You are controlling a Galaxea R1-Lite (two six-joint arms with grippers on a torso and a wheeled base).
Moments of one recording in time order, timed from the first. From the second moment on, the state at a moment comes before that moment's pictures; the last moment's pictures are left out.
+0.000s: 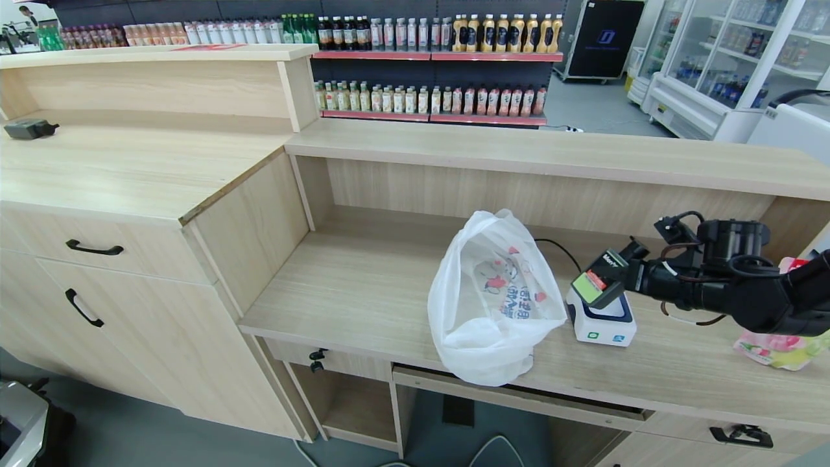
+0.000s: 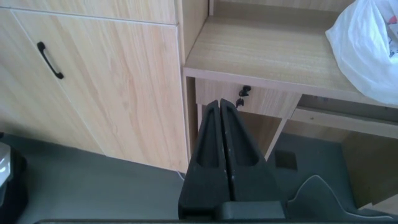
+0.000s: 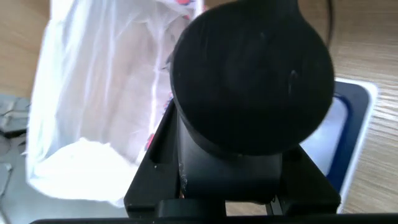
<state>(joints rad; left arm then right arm) 0.00 0.00 0.00 0.00 0.01 0.00 -0.14 2.10 -0.99 -0.67 0.58 0.18</state>
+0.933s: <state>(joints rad) 0.00 0.00 0.00 0.00 0.01 0.00 -0.15 2.10 -0.99 -0.67 0.57 0.19</state>
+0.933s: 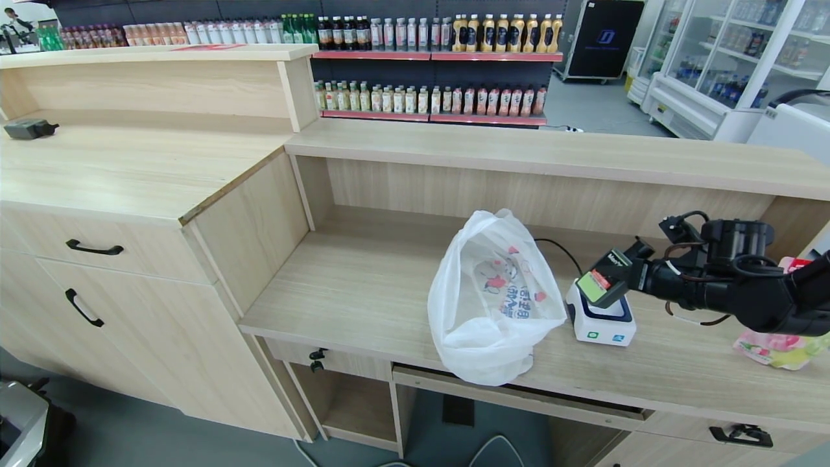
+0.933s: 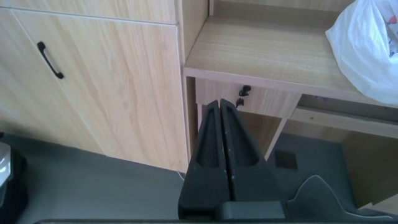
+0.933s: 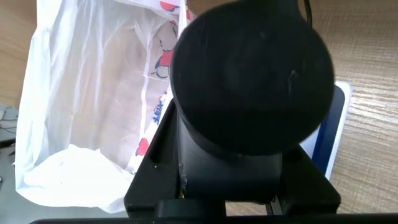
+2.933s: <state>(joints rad) 0.00 0.00 0.00 0.00 0.01 0.00 0.00 1.87 -0.80 -0.77 -0.07 -0.25</state>
